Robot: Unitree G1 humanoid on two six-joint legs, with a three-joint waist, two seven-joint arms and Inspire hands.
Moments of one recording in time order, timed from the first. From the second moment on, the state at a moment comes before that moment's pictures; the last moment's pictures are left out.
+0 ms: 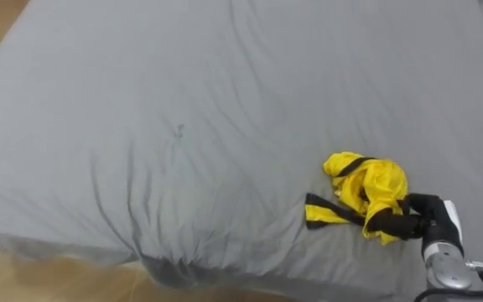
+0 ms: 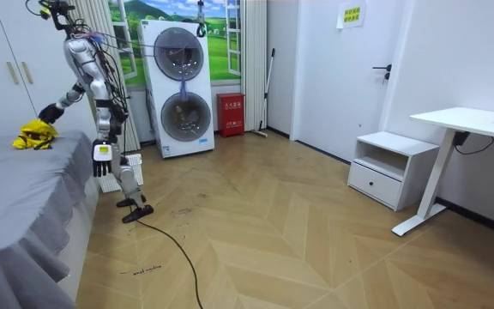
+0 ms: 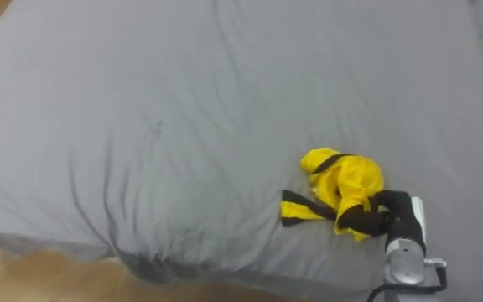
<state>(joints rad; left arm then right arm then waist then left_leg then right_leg) 0.12 0.22 -0.04 1.12 -0.31 -0.10 -0.06 -0.10 -0.40 0.02 0.69 0.20 -0.13 -0.21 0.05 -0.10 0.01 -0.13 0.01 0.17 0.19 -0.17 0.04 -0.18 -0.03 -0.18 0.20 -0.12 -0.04</state>
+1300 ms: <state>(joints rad) 0.17 0.22 0.04 1.14 -0.12 0.06 0.03 0.23 -0.38 -0.38 0.11 0.16 -0.02 -0.18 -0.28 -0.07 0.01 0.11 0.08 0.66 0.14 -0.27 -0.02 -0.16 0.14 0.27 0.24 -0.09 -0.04</state>
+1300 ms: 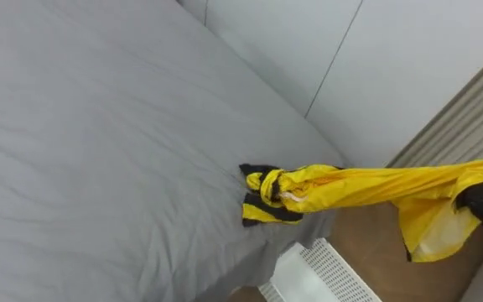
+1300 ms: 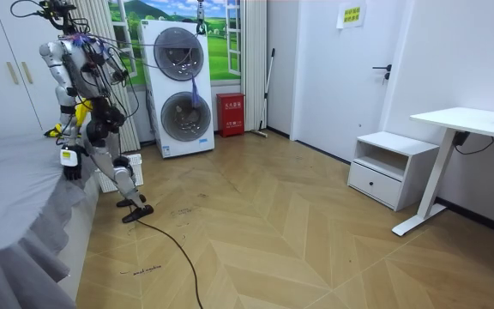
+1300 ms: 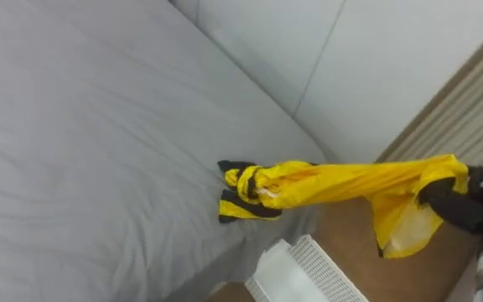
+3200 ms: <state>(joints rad) 0.00 0.22 -0.30 1.15 -0.30 -0.03 0.02 -0.12 -0.39 -0.14 0.81 0.15 -0.11 -0.36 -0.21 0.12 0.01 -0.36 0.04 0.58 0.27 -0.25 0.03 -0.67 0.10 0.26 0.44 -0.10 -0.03</state>
